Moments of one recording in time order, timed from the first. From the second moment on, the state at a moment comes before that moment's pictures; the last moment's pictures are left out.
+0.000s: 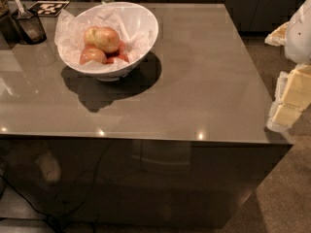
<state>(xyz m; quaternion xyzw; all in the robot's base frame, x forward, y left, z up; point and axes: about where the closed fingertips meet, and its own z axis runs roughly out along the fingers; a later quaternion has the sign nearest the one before) 0.438 -0.217 0.976 -0.60 0.78 -0.03 0.16</state>
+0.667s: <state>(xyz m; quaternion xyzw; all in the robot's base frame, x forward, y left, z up) 0.473 -0.180 0.988 -0.63 0.76 -0.04 0.14</state>
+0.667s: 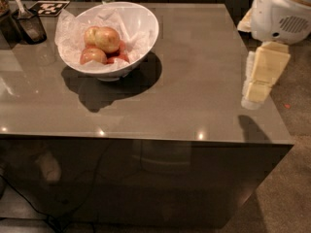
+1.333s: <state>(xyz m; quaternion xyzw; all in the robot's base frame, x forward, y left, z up) 0.481 -0.173 0.991 -0.63 0.76 -0.04 0.17</state>
